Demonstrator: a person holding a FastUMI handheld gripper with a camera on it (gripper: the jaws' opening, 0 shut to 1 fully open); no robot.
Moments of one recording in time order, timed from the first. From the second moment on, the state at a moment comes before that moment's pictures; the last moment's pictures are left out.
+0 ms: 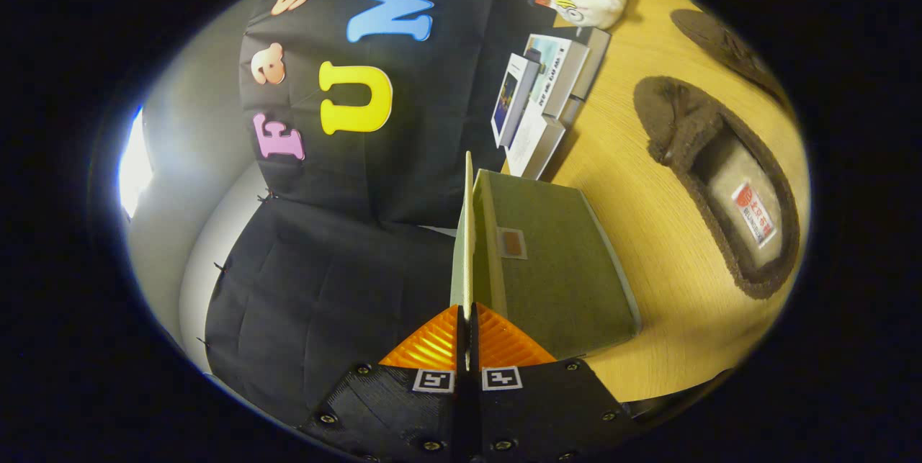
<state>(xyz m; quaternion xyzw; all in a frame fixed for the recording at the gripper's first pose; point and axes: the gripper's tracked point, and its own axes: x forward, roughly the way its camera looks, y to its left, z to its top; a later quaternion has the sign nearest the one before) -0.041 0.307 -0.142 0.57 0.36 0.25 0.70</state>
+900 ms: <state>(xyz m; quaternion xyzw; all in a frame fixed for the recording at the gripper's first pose) -0.016 0.397 -0.009 0.40 0.31 0.35 0.78</state>
